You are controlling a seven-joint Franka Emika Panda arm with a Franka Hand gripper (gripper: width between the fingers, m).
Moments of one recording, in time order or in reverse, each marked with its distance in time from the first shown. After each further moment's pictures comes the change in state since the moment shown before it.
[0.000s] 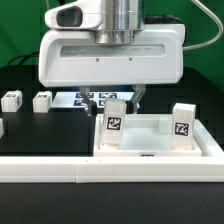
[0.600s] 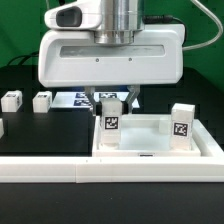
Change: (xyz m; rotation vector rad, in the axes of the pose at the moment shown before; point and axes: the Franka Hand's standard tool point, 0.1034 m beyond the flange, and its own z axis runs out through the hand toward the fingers) arm 0.000 0.000 0.000 0.000 0.000 0.009
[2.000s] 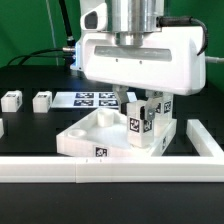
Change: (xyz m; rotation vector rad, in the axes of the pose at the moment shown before) arm 0.006 -0.042 0.004 0.042 0.040 1.089
